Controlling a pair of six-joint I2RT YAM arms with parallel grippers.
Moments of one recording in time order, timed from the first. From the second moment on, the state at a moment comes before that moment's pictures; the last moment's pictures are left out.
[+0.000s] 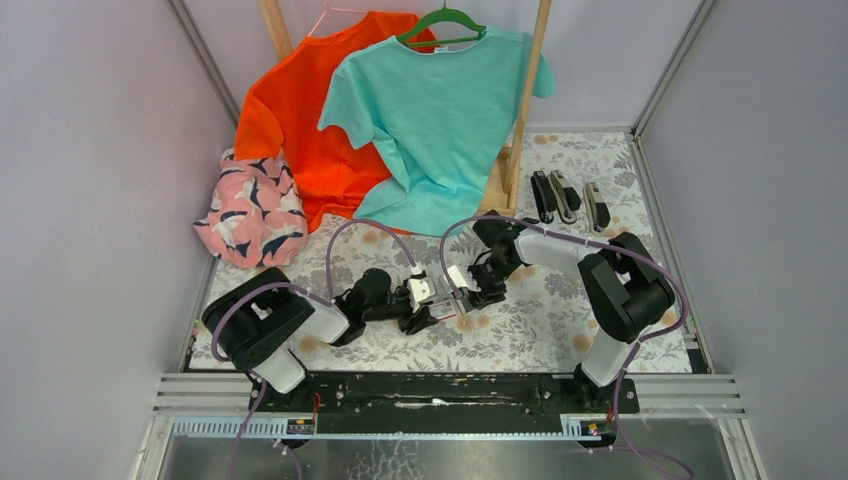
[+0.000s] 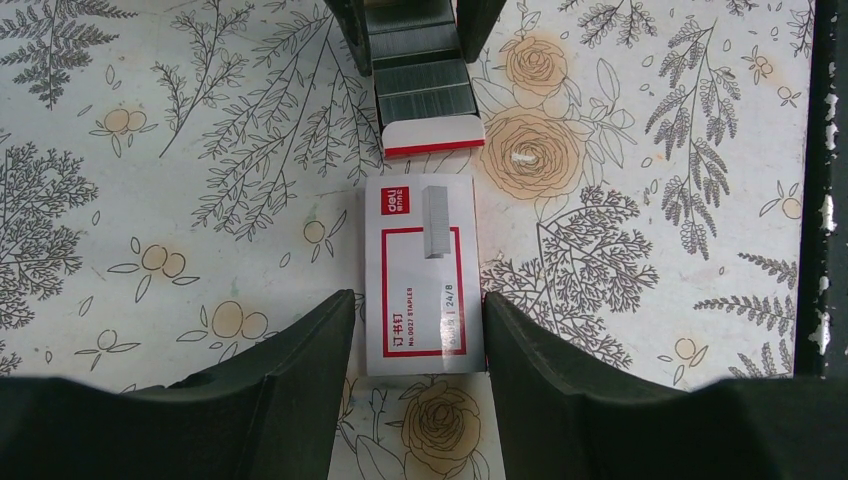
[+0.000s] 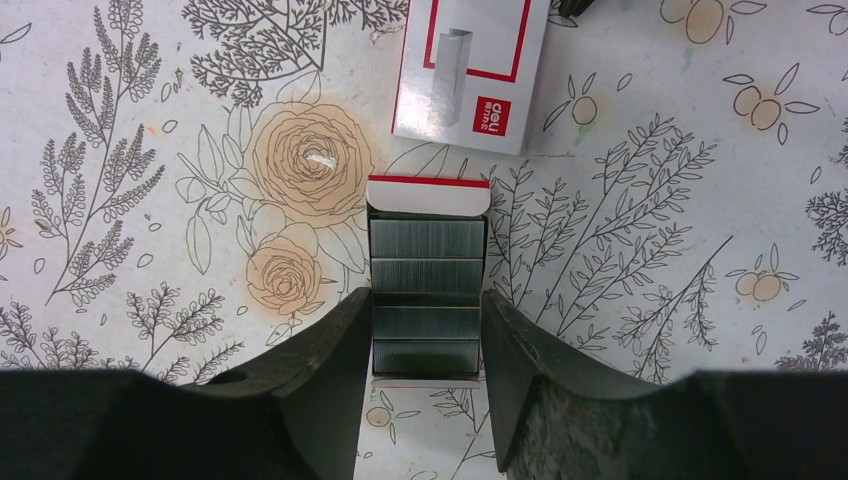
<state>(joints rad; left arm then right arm) -0.78 1.60 0.29 0.85 0.48 0.19 0.60 1.74 1.00 -0.73 -0.59 -1.42</state>
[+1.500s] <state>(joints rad) -0.79 1.61 0.24 0.95 0.48 0.20 0.60 1.74 1.00 -0.72 -0.61 -1.32</state>
